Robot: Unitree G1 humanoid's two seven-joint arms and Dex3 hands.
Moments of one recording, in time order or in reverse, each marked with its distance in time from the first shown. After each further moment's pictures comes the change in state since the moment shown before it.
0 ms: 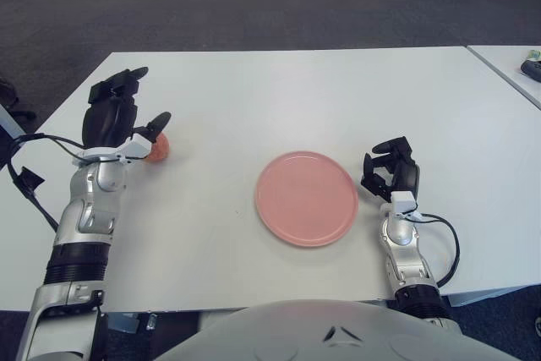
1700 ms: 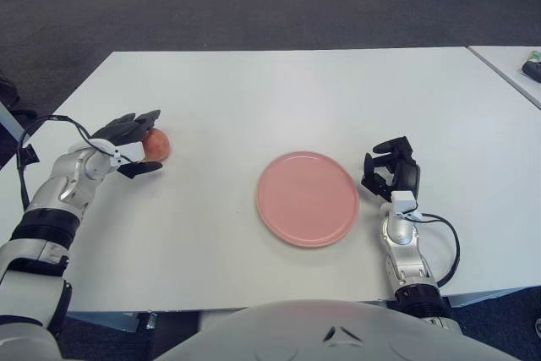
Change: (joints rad) left arm -0.162 0.257 -0.297 0.443 -0.016 -0.121 -0.337; right arm -0.003 -0.002 -0.002 0.001 0.000 0.006 0.007
